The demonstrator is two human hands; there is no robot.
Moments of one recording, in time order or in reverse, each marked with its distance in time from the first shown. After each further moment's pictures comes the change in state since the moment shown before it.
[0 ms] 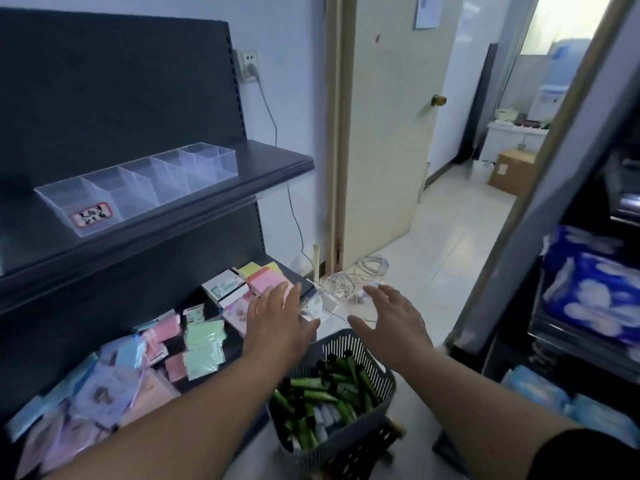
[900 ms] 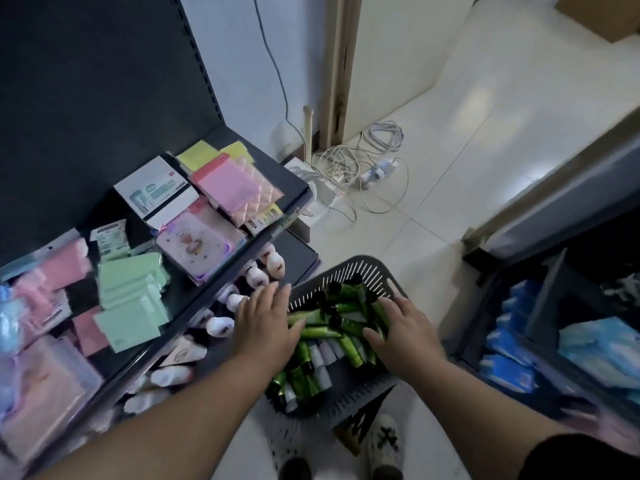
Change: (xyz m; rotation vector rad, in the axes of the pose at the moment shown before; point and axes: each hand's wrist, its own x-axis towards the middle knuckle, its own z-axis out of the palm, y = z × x) left_hand 0.138 -0.087 0.275 -0.012 -0.451 -0.053; right_hand 0.153 0.124 0.243 -0.120 -0.504 0.348
